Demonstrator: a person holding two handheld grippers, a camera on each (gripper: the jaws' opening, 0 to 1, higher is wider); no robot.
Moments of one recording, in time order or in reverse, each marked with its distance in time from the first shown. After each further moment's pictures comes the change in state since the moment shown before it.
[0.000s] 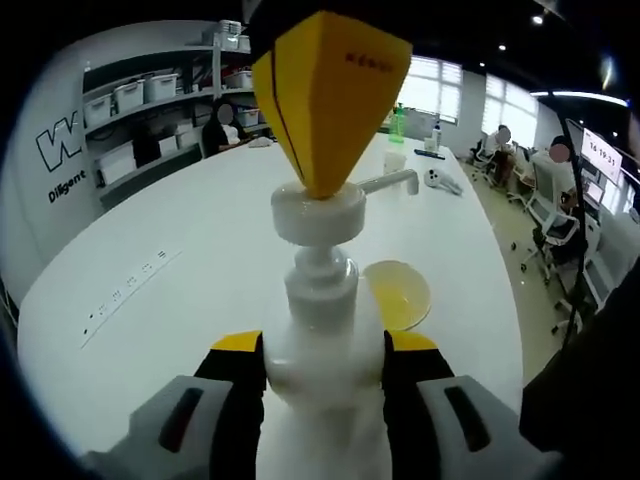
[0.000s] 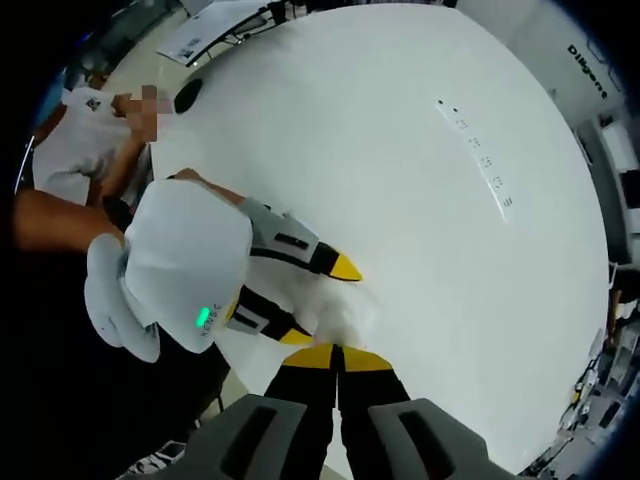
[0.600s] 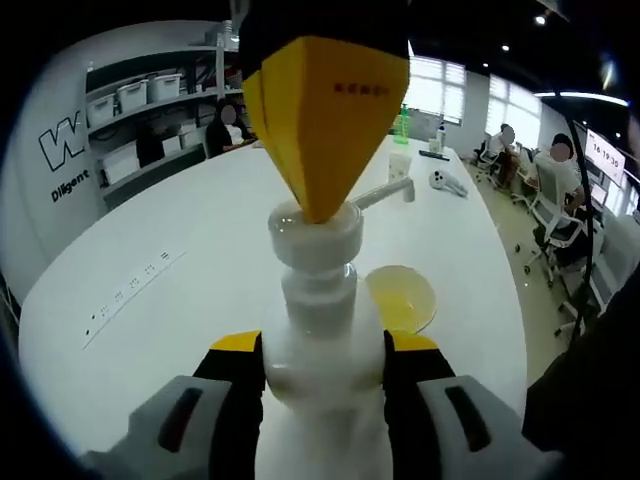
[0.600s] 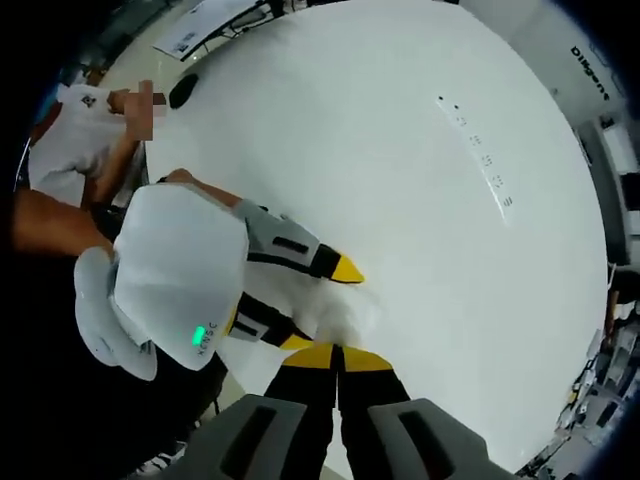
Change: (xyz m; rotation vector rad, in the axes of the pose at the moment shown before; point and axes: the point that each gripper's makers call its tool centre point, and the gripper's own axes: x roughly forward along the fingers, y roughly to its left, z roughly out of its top) left arm 0.003 0.004 0.004 -0.008 -0.001 0.026; right arm 0.000 -0.005 0.002 0.013 -0.005 0.002
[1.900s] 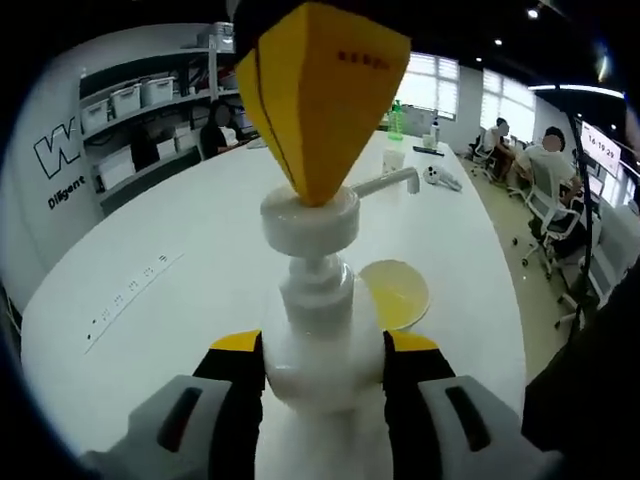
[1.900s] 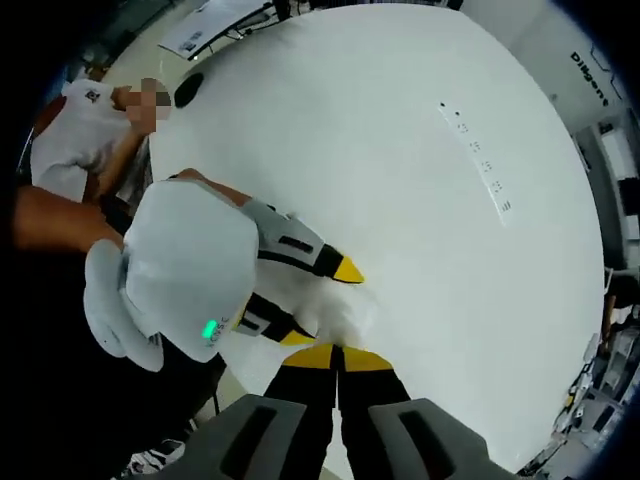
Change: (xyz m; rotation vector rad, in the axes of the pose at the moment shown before) left arm -0.003 -0.004 -0.003 0.026 0.006 -0.014; right arm -0.002 0.006 -0.001 -0.027 -0.008 -0.003
